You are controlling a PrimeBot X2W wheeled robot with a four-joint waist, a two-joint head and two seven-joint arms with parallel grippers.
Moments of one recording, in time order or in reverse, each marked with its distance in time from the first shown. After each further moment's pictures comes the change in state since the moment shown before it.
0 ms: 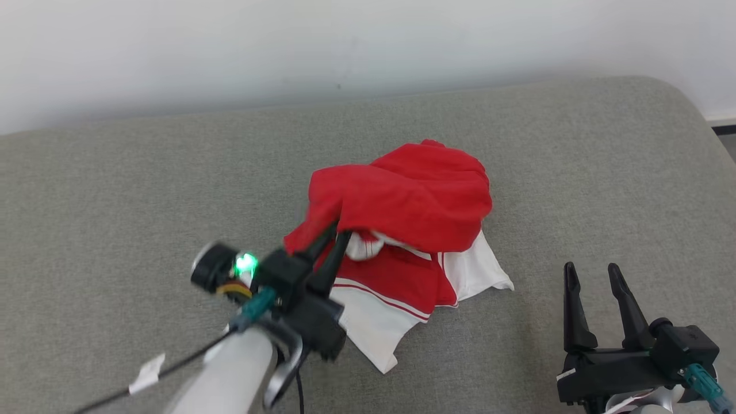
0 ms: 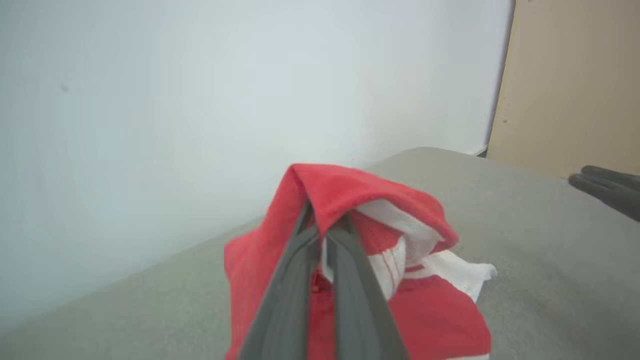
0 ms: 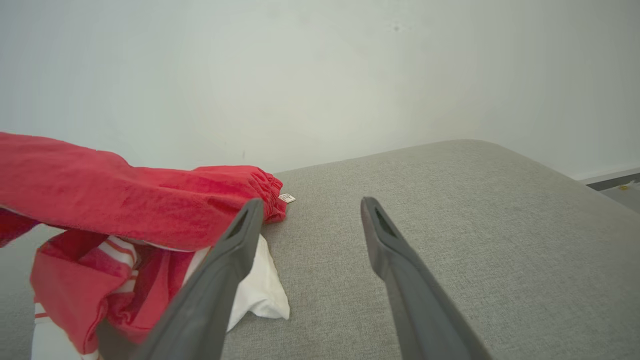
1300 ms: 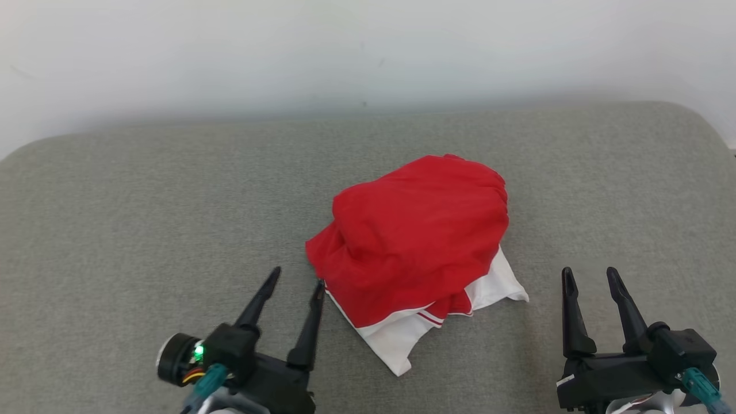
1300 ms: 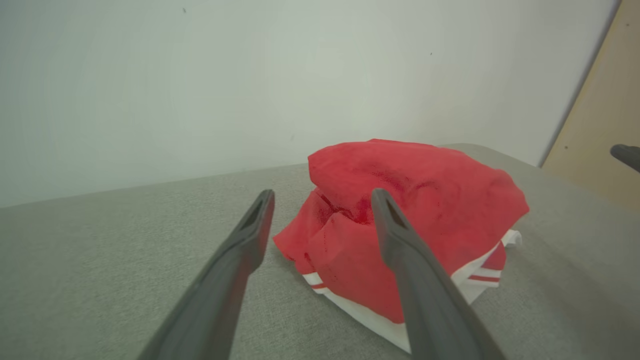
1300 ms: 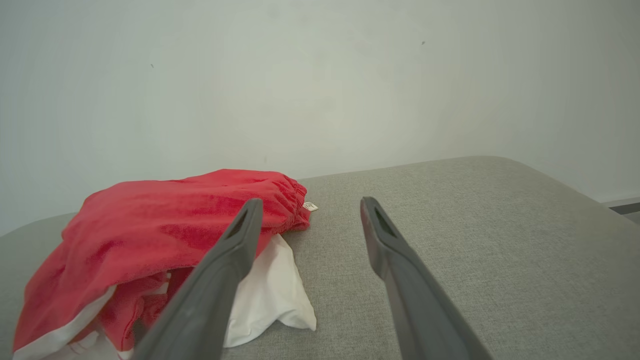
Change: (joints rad) left arm 0.268 -0.030 0.194 -0.101 -0.005 0.001 -0.040; right arm 0.024 0.000 0.002 -0.029 -0.037 0.000 0.017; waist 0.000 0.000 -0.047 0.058
